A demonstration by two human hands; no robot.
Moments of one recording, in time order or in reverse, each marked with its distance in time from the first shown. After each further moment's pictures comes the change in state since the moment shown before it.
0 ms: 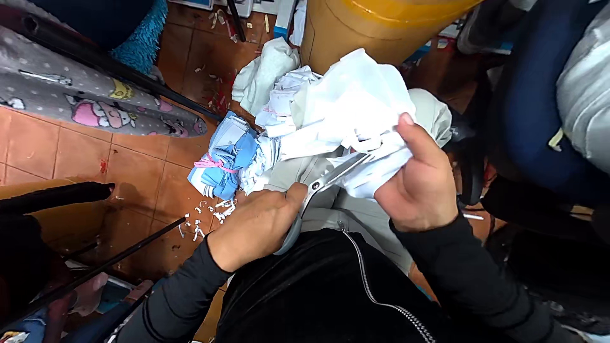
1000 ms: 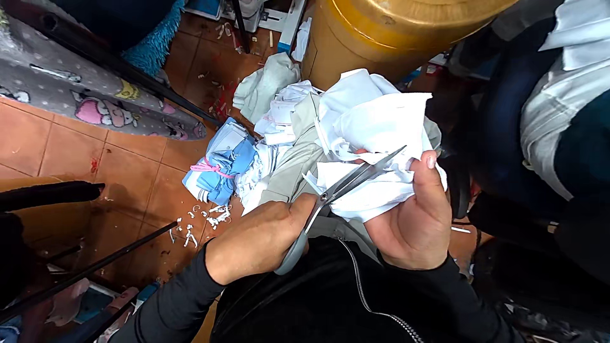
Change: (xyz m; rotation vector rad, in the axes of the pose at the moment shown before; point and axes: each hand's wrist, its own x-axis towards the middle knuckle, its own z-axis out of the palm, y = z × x) left_hand -0.005 0.003 -0.005 -0.267 0.071 0.185; right_hand -0.034 0.011 0.005 0.151 -0.181 -0.158
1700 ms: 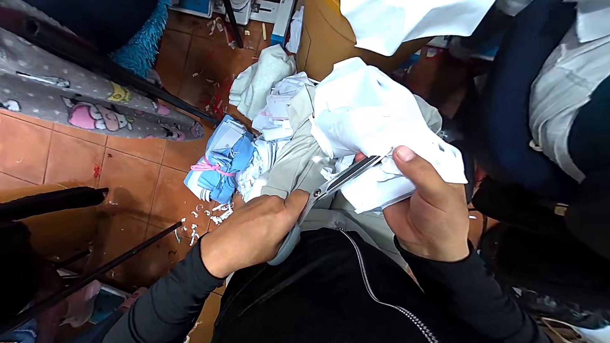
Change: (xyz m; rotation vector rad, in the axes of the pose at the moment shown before) left_hand -0.001 -0.005 -0.002 0.165 -0.068 -0.029; right_hand -0.004 -0.014 -0.013 -0.374 0.122 -0.106
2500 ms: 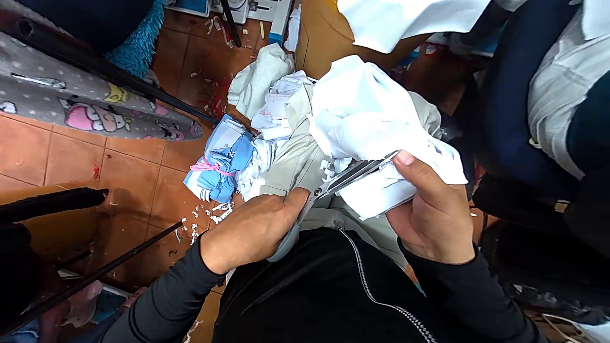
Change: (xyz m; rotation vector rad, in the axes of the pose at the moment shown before) left_hand 0.005 0.001 -0.004 -0.037 -0.094 -0.029; right_hand -0.002 -0.001 -0.007 -0.002 0.017 0.021
